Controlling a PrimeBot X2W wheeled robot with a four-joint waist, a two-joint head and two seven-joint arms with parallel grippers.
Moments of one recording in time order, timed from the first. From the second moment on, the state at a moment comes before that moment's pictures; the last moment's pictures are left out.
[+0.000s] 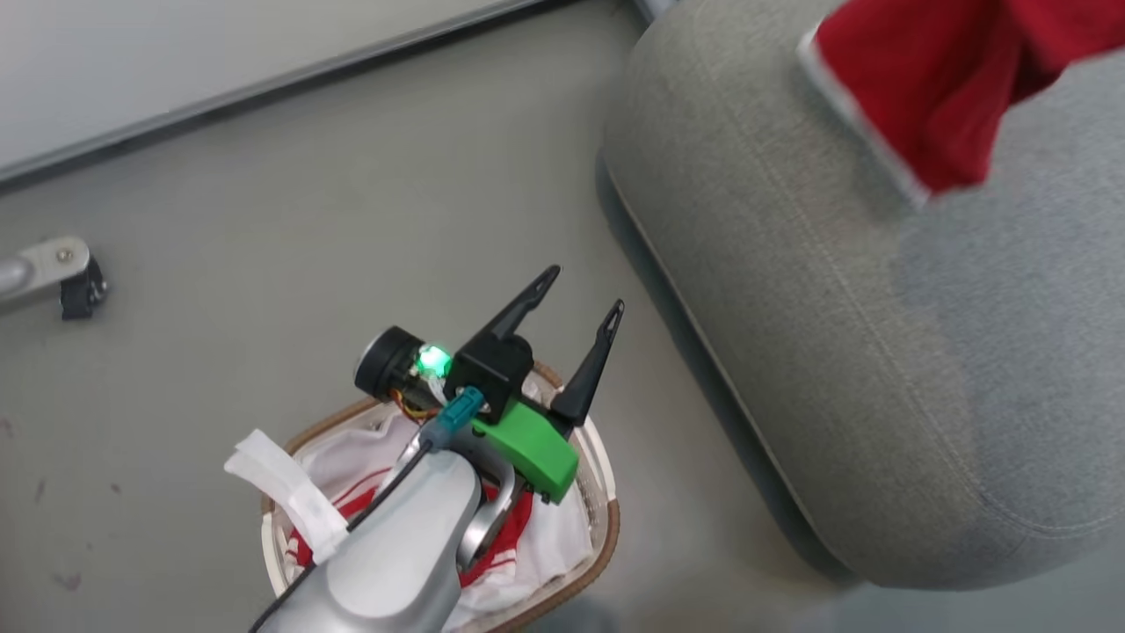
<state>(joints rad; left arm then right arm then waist) -0.54 0.07 -0.70 0.48 -0.32 -0.10 -0.26 -1.09 -0.62 0.28 0.48 0.22 0.13 -0.26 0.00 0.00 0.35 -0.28</state>
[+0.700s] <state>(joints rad) -0.63 0.10 -0.65 0.39 -0.28 -0.07 -0.26 -1.16 -0.58 0.20 0.87 0.21 0.13 -0.26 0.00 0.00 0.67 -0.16</state>
